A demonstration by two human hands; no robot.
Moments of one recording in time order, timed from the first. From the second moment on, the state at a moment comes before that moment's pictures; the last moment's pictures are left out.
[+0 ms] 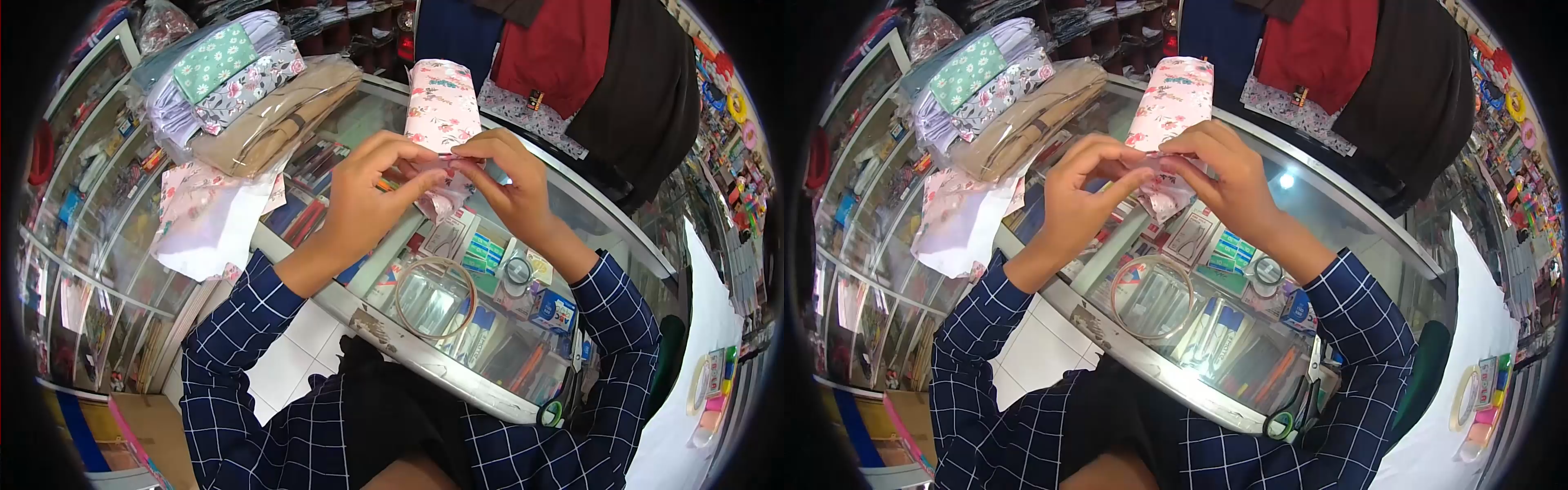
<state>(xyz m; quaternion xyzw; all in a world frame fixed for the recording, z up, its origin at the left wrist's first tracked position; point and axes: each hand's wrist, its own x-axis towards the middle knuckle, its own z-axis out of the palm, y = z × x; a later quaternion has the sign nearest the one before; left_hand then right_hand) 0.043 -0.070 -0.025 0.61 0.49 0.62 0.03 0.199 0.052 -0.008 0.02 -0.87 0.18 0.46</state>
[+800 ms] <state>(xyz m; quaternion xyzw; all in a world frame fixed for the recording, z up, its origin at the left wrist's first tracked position) 0.056 -0.066 -0.040 0.50 0.51 0.65 0.24 0.200 0.058 -0.012 0.04 -0.87 0.21 0.45</state>
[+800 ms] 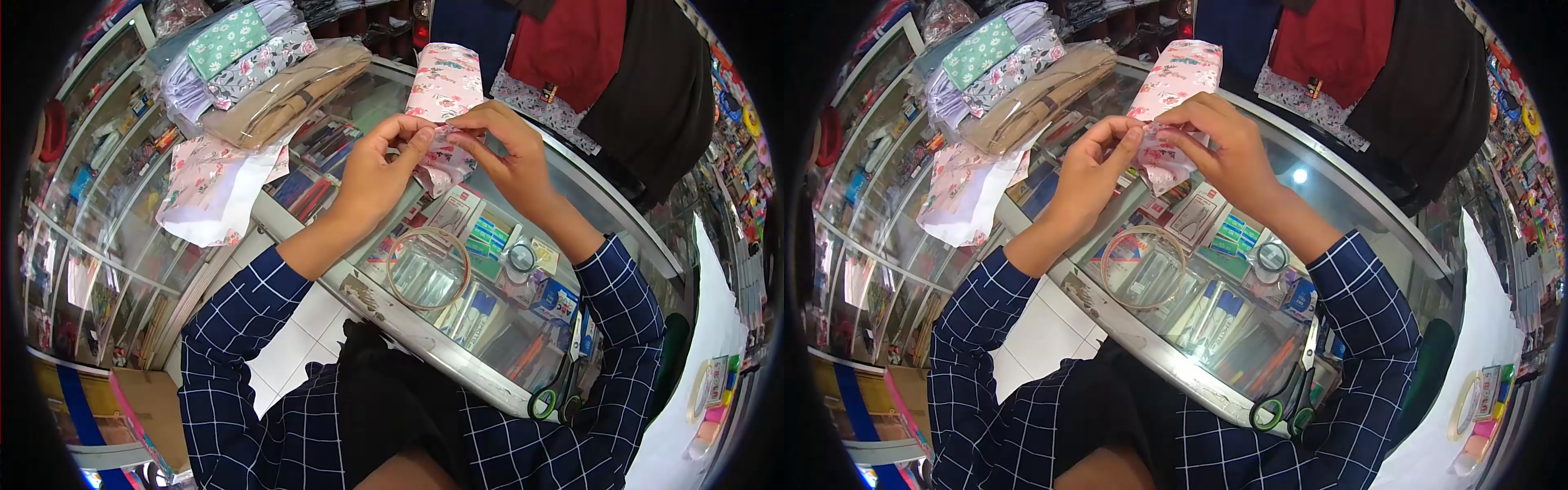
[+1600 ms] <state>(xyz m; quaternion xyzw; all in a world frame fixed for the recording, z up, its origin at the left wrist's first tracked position) 0.060 -0.067 -0.038 0.58 0.54 0.61 0.00 0.198 0.059 -0.019 0.05 -0.86 0.22 0.46</state>
